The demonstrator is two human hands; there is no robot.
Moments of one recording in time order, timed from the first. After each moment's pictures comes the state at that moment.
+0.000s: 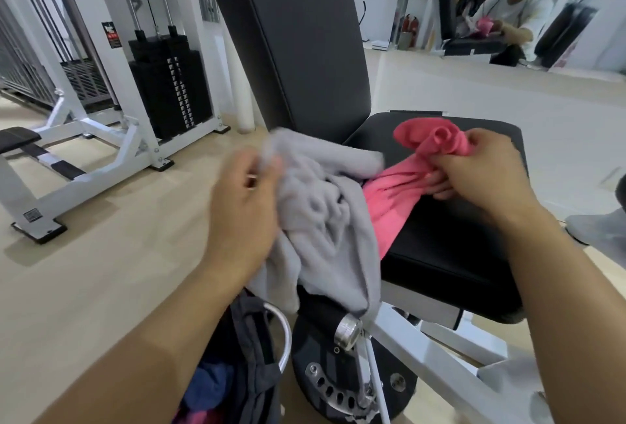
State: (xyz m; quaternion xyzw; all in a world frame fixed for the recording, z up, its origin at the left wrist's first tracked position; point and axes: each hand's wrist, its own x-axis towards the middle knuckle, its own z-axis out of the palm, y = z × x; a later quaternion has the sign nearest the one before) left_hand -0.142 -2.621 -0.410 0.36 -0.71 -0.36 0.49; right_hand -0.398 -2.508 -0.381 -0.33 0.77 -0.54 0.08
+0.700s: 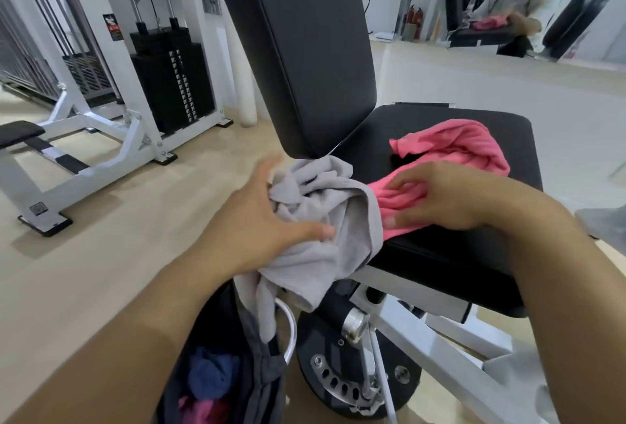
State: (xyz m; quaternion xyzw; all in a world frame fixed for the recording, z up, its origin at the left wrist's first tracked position) left_hand -0.128 -2.625 -0.413 0.40 -0.80 -0.38 0.23; right_hand -0.365 -2.510 -0.372 -0.51 0.84 -0.04 0.16
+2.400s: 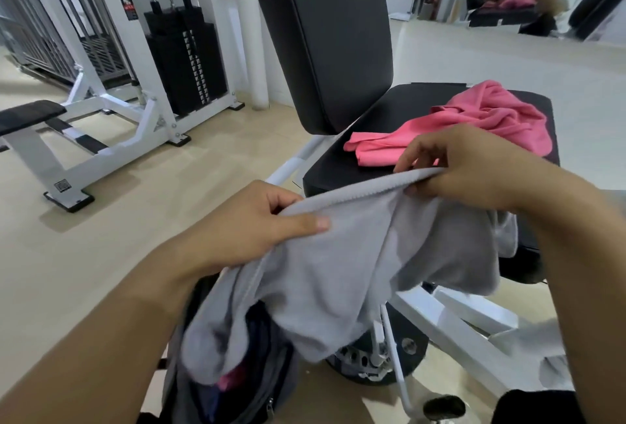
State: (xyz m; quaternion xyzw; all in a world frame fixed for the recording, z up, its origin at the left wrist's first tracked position) left_hand -0.080 -2.613 -0.414 0.28 -0.80 -0.51 0.13; right_hand -0.328 -2.487 -0.357 -0.58 0.78 -0.20 0.15
